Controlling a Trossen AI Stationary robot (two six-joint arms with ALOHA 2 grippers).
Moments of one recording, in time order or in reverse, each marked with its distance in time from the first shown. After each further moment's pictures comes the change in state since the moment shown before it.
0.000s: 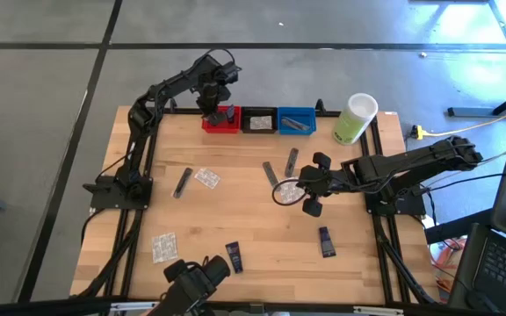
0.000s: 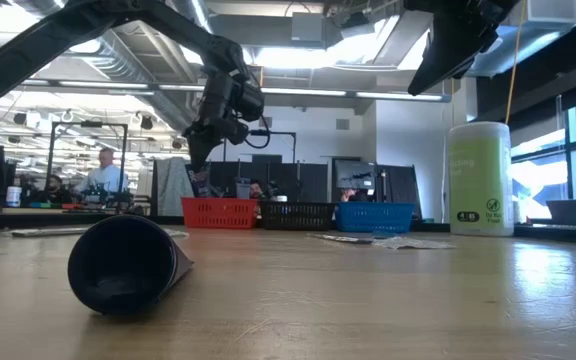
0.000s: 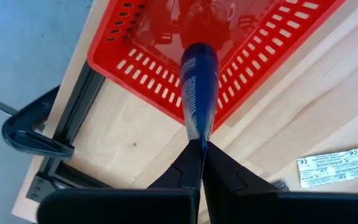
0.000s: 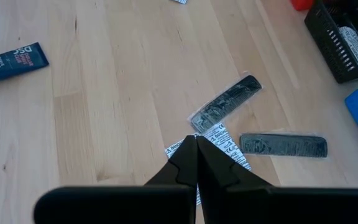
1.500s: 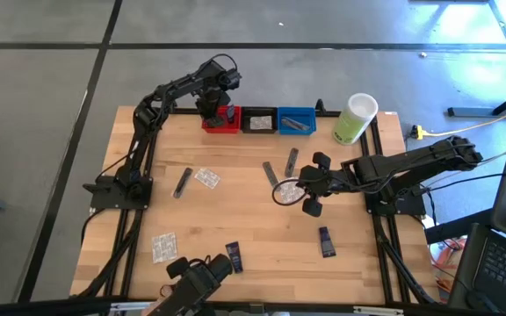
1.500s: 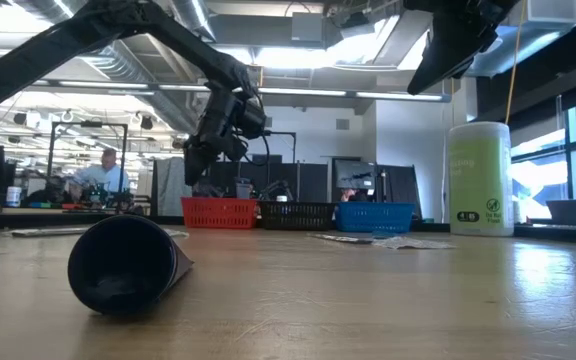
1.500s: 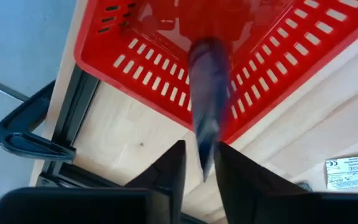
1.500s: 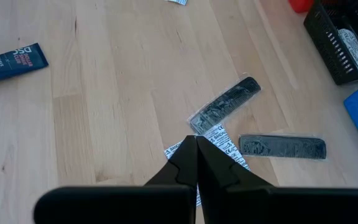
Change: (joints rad) left arm 0.000 0.067 -0.024 0.003 -0.057 0.023; right arm 0.000 0.000 0.000 0.004 0.003 -0.006
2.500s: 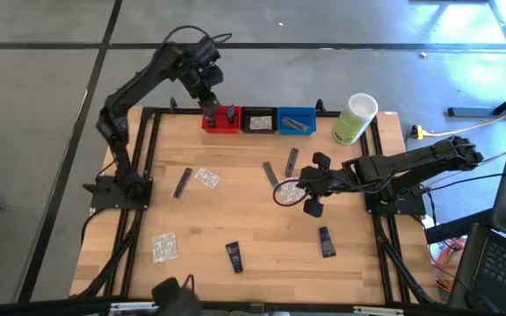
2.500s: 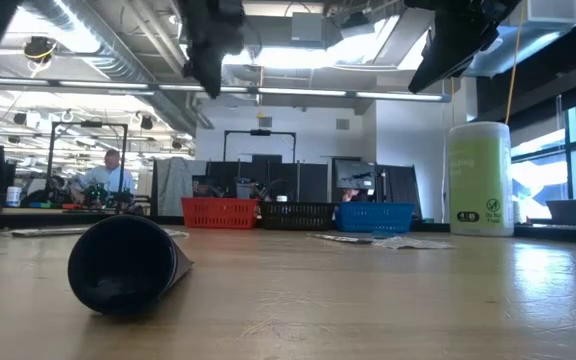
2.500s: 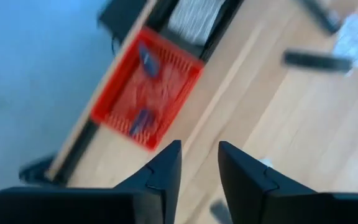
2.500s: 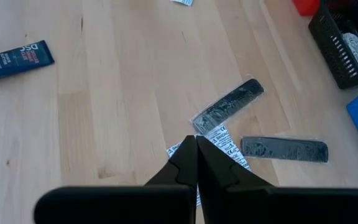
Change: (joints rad) left arm -0.059 -0.441 0.039 0.096 0.268 -0.007; right arm 0.000 -0.007 0.000 0.000 -0.016 -0.023
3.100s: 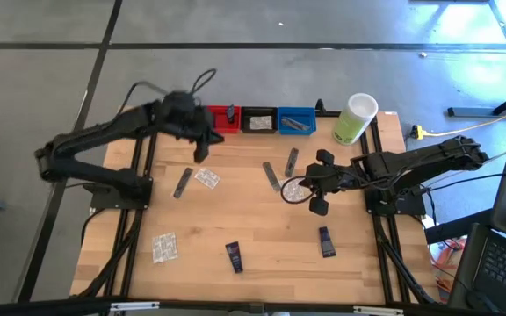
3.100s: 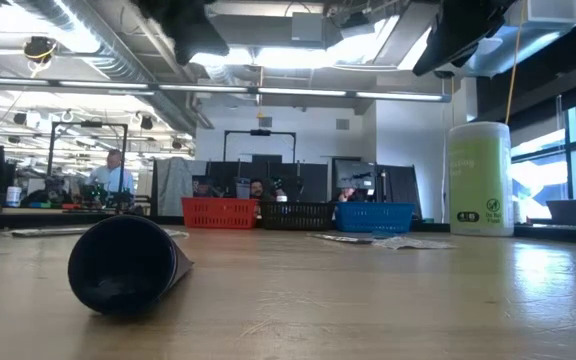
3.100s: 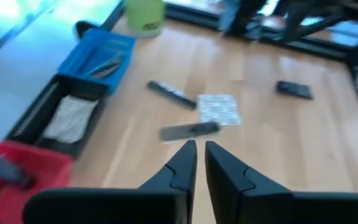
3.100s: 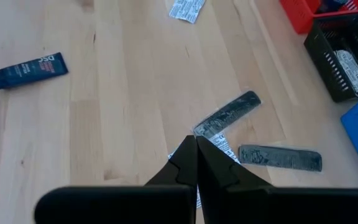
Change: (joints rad) left arm -0.327 -0.656 -0.924 0.892 0.152 -0.167; right arm 0.000 -0.071 0.000 -0.006 -0.010 -0.034
